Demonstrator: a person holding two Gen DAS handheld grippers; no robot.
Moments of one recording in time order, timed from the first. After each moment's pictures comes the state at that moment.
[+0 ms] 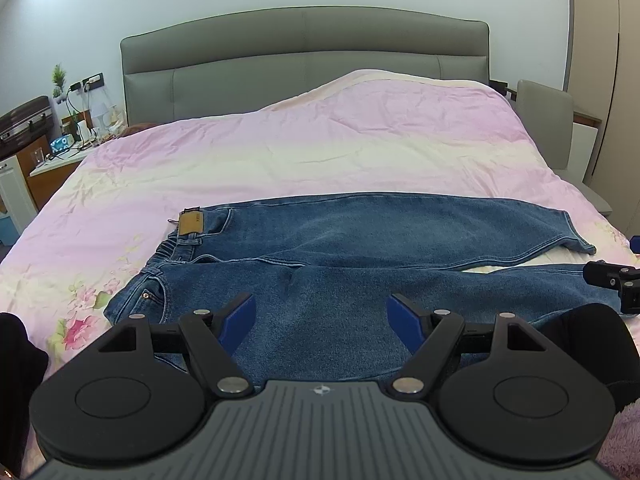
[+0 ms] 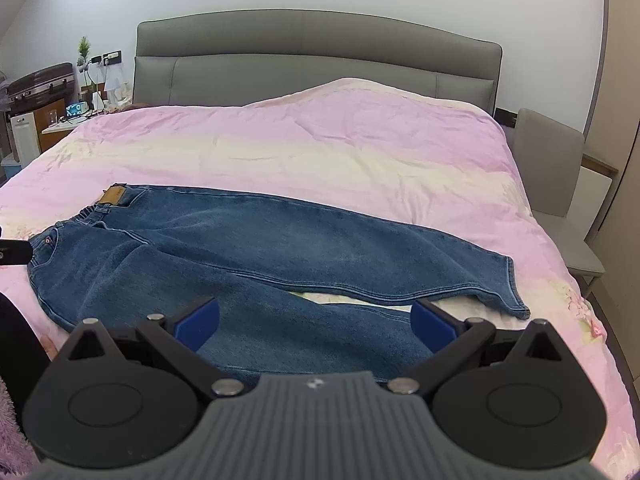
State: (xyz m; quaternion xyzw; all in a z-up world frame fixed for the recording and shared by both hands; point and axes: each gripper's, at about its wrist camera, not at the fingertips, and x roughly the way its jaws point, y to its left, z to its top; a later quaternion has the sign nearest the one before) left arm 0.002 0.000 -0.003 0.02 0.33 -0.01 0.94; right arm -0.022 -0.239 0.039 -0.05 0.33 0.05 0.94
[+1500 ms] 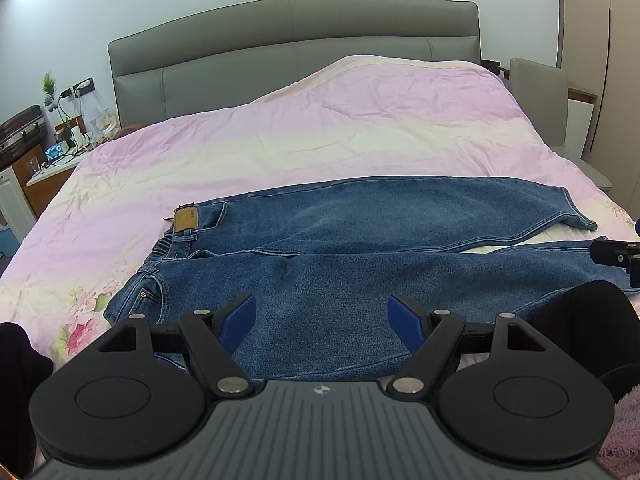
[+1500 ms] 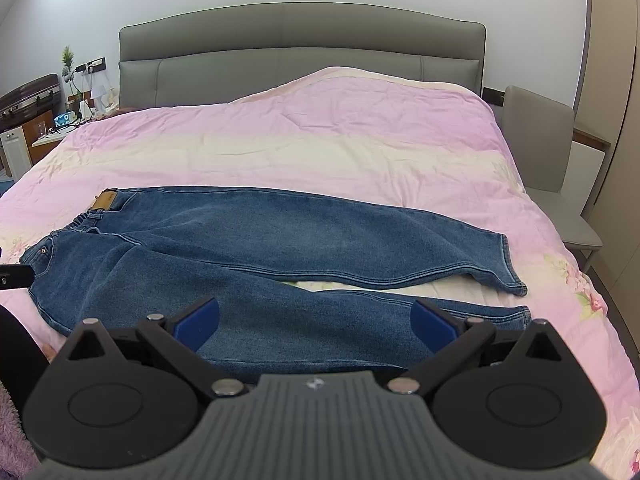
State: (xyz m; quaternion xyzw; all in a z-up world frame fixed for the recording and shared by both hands) left arm 0.004 -0.009 -0.007 0.05 0.34 -0.02 0.94; right arm -0.018 -0.253 0.039 -0.02 0.35 0.04 0.94
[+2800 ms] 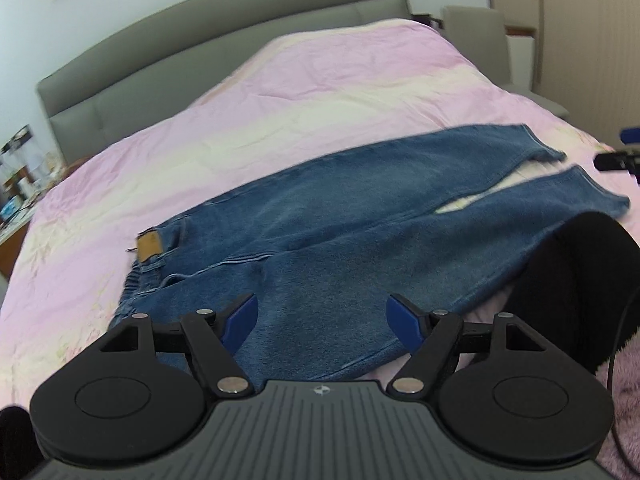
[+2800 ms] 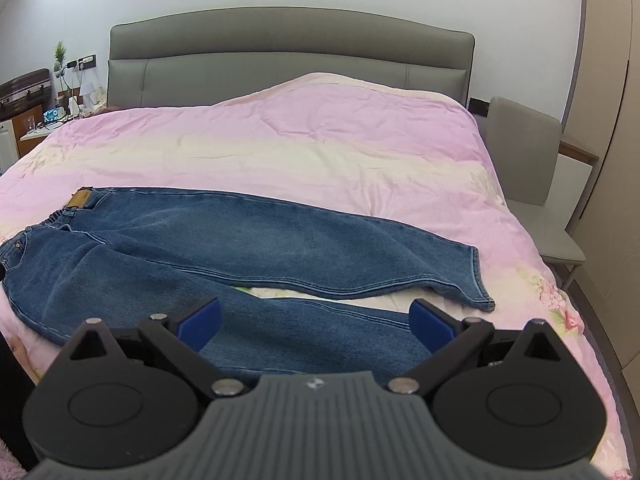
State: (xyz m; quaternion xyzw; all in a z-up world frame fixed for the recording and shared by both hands) left arm 0.033 -0.020 -0.020 0.15 0.37 -0.12 0.91; right arm -0.009 -0.311 0.035 -0.04 0.34 0.03 0.94
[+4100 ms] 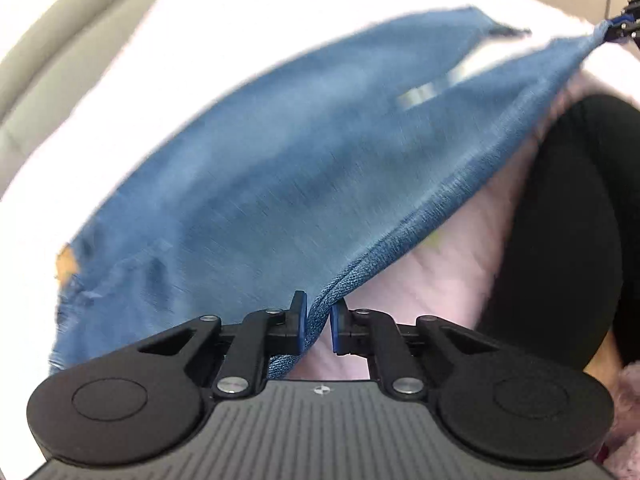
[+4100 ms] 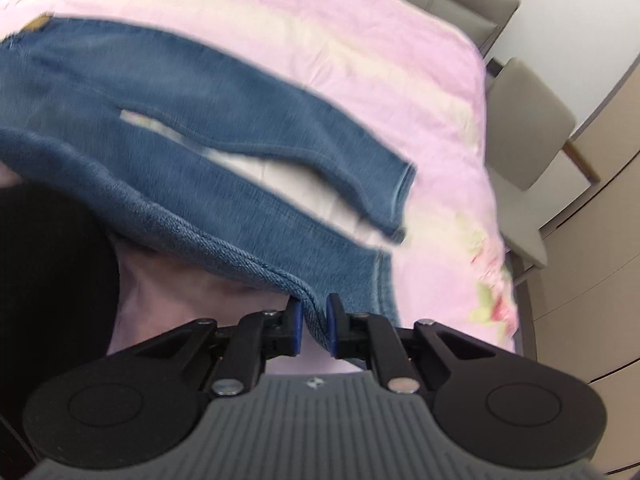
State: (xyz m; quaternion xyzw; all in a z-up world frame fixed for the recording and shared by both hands) left arm 0.091 -0.070 -0.114 0.25 0.44 -0.18 0.84; right arm 0.036 -0.444 -0.034 -0.22 0.43 0.02 0.88
